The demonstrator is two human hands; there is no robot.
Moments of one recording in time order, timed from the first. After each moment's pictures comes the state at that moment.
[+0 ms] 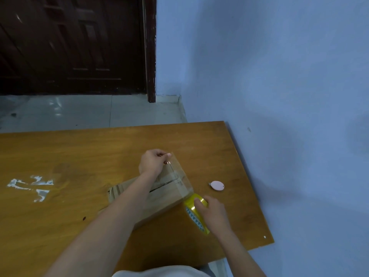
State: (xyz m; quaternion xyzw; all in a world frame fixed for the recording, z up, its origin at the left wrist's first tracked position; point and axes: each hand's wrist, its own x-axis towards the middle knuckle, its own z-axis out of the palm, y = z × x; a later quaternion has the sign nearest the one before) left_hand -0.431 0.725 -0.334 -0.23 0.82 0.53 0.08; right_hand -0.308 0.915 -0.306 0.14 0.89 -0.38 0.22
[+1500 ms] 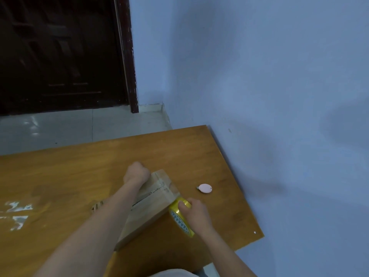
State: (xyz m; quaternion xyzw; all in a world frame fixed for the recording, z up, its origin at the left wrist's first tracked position) left_hand -0.447 0.722 -0.345 -0.22 0.90 0.32 0.19; right_hand -0.314 0.899 -0.313 0.17 0.88 -0.38 0.21
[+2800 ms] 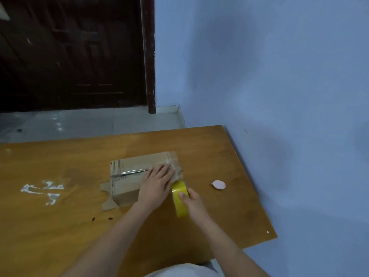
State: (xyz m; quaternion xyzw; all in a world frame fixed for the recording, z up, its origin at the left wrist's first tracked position) left_hand -0.348 0.710 -0.352 0.12 0.98 0.18 -0.03; right_hand -0.309 0.859 -0.339 0.12 0.74 -0.63 0.19
